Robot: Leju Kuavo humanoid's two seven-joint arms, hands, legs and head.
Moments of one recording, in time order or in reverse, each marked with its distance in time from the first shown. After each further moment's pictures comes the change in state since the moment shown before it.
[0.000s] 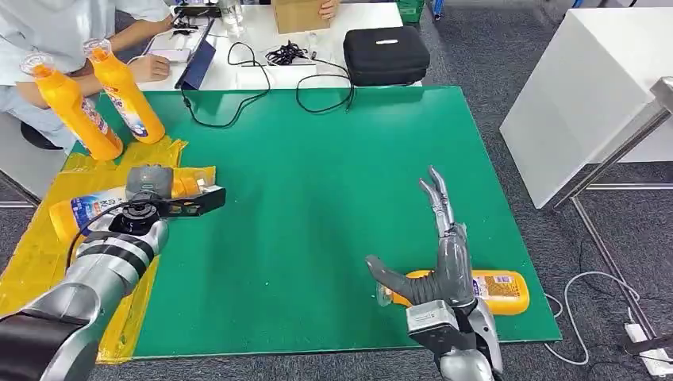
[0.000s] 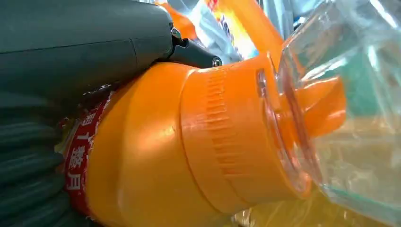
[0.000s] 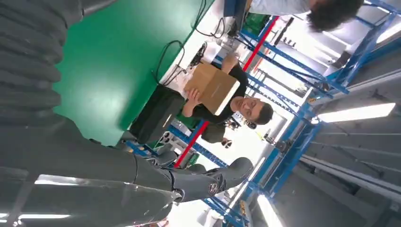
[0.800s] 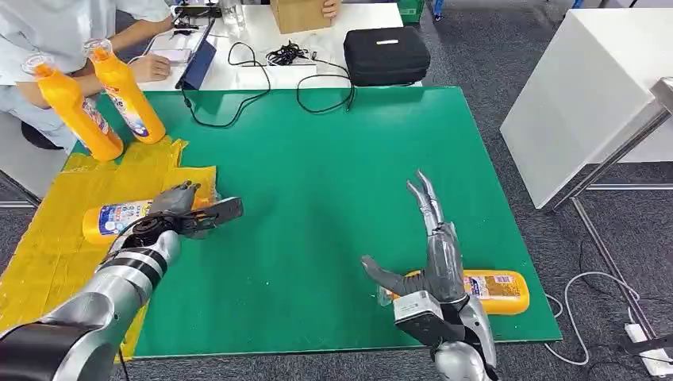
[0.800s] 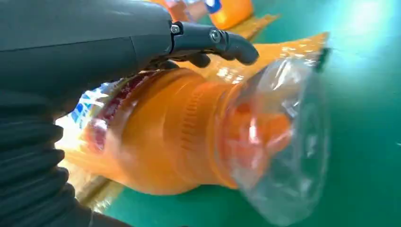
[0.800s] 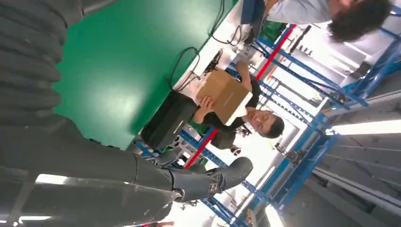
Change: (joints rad) left arm 0.036 -0.076 0.160 0.072 0.226 -0.012 -0.196; right arm -0.020 0.001 0.002 0.069 0.034 0.006 0.018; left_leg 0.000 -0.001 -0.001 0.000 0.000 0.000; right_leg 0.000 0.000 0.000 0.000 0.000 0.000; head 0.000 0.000
